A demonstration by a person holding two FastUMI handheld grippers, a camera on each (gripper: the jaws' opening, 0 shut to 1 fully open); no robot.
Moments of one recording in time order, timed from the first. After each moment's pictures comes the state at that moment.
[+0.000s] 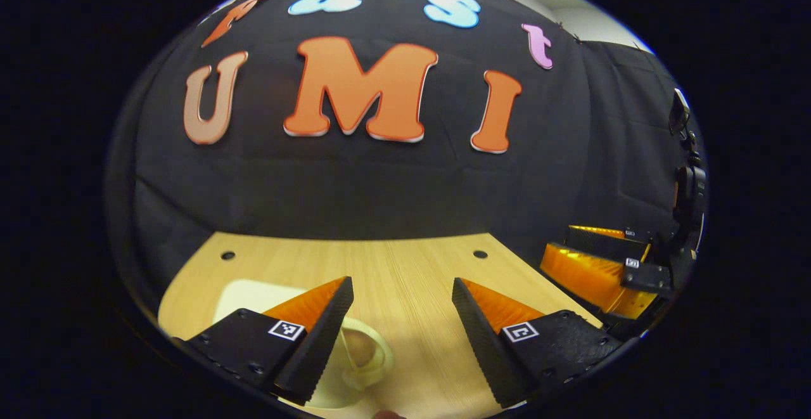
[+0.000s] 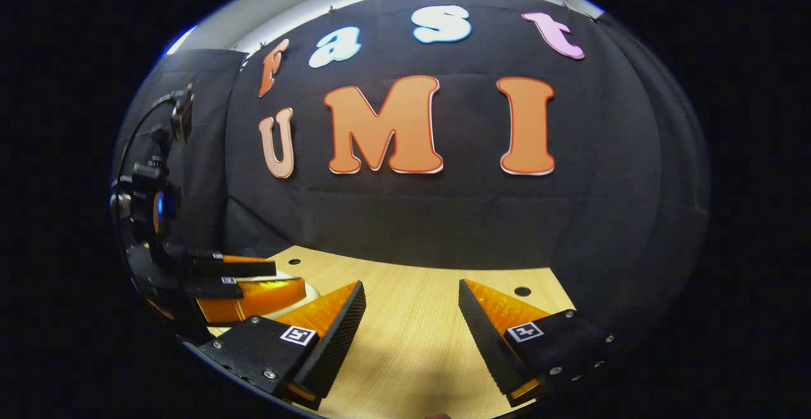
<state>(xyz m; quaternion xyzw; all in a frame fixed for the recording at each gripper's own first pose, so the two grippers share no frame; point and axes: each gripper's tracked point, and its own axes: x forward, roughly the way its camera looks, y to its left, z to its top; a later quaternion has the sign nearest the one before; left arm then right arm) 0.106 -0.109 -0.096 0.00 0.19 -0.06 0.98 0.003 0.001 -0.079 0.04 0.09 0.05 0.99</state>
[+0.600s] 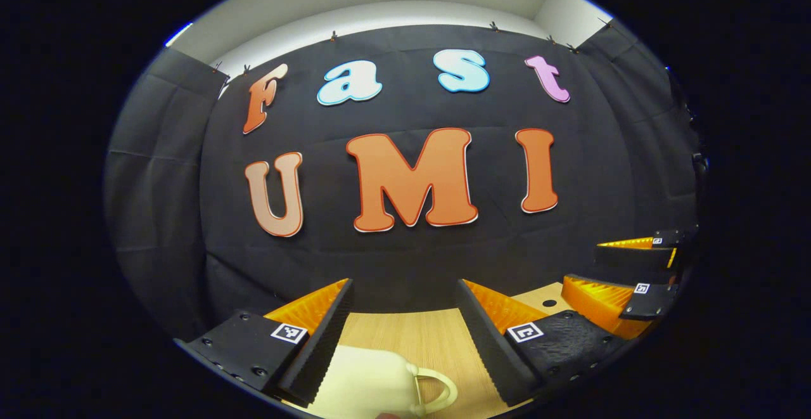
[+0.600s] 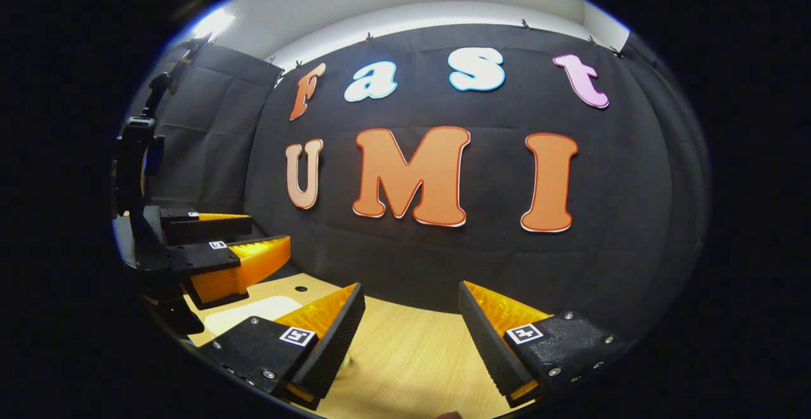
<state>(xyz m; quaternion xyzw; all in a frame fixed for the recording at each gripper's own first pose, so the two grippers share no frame) 0.072 -0.061 -0.018 0.09 0.06 0.08 0.99 0.005 0.018 -0.029 0.01 -0.02 0.07 1.00</state>
